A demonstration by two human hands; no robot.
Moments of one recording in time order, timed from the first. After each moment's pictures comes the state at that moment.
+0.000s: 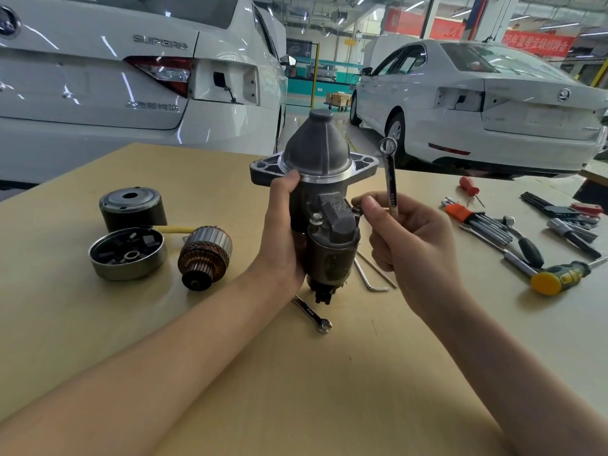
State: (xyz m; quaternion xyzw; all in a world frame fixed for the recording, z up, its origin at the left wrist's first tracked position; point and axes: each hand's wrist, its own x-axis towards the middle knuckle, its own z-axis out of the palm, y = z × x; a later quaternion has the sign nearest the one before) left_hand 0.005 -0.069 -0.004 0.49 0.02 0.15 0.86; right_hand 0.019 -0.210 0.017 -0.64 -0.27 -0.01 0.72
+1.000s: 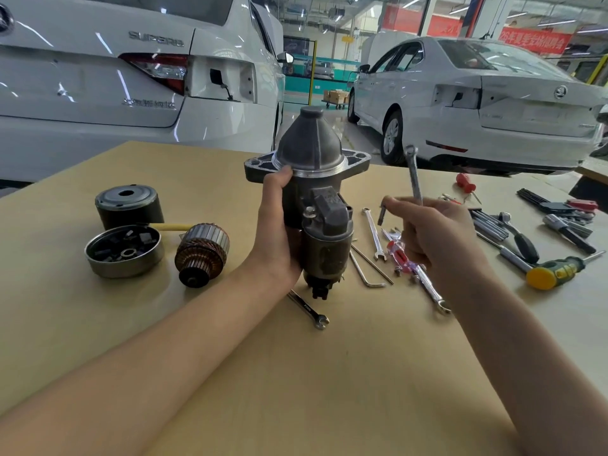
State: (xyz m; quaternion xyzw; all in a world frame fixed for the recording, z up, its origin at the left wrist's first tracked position) left_hand 0.006 -0.066 -0.003 0.48 0.00 0.14 0.87; right_hand 0.054 -0.233 0.020 -0.72 -0.11 0.00 0.68
